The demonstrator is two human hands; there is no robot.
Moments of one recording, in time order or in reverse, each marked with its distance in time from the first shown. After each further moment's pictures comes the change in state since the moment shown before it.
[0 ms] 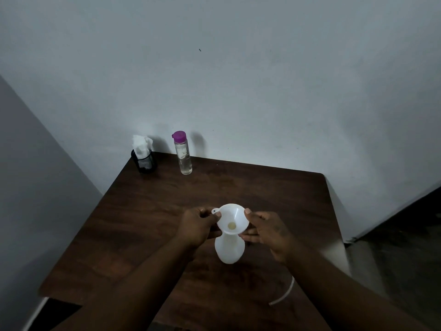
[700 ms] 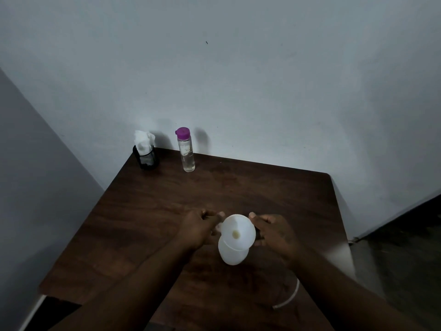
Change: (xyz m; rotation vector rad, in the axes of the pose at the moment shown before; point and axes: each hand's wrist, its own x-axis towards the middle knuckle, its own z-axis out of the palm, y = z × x) left_hand 0.009 -0.001 -0.012 0.205 0.028 0.035; right_hand 0.009 0.004 -0.003 -0.182 0.032 -0.078
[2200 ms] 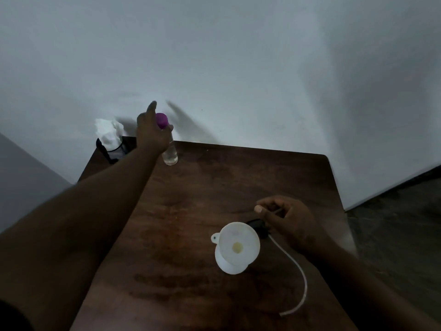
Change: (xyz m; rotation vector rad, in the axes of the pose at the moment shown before) left_hand 0.261 0.090 -0.088 0.500 0.430 0.427; right_hand 0.041 -0.016 -0.029 -0.418 0.156 -0.226
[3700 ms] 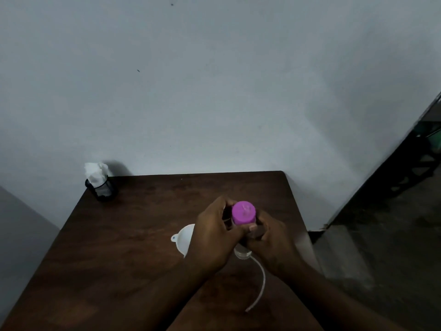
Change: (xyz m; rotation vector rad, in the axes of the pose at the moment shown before) left_hand -0.340 0.188 0.008 -0.424 -0.385 0.273; right_hand -0.106 0.023 -0.054 0.048 0.231 -0.264
